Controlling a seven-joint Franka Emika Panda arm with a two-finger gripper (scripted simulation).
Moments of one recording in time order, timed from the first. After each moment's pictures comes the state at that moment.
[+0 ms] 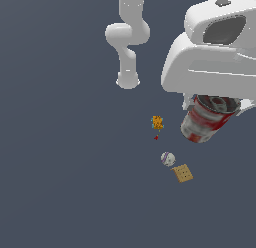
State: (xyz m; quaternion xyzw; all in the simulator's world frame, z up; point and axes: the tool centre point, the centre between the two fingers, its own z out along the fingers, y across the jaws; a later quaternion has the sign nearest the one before) arm 0.134 0.154 0.430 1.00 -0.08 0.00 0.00
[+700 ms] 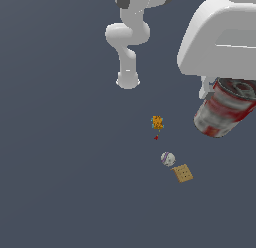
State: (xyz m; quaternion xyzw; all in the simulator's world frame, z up) arm 0.141 0.168 0.464 1.00 -0.08 0.00 0.00
